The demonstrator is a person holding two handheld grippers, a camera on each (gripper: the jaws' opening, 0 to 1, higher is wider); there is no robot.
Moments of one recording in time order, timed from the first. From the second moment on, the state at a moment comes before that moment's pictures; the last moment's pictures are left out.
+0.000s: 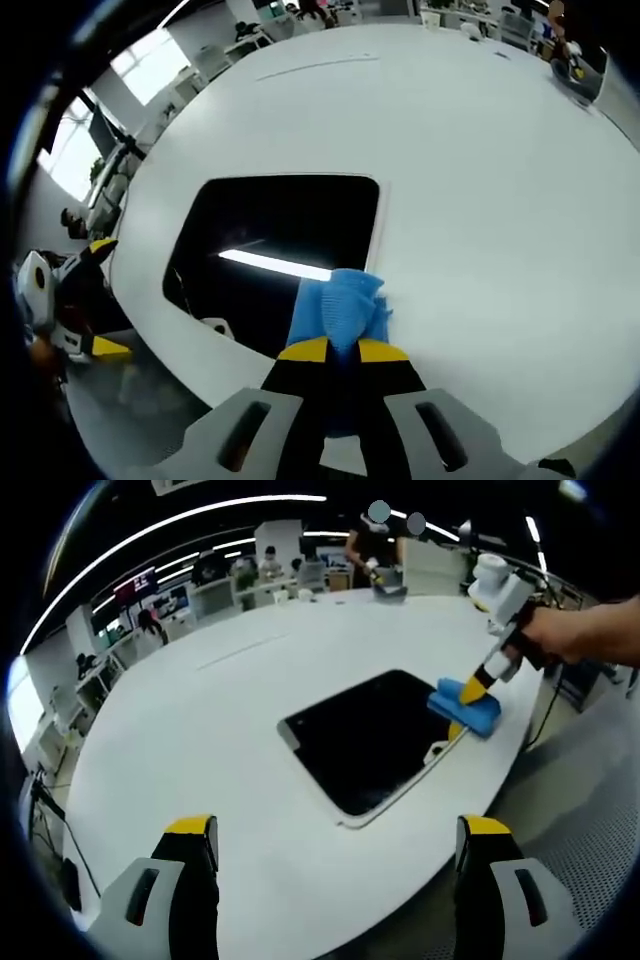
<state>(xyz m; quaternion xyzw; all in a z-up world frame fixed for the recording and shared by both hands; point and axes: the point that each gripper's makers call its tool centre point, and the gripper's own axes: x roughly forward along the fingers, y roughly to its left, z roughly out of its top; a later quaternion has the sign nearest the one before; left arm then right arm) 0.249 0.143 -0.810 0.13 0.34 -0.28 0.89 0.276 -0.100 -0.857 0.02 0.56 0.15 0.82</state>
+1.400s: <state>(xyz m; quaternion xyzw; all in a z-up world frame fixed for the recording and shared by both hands) 0.250 0.142 -0.804 0.11 0.33 -0.28 0.89 0.288 -0.028 -0.856 0.03 0.56 0.19 0.81</state>
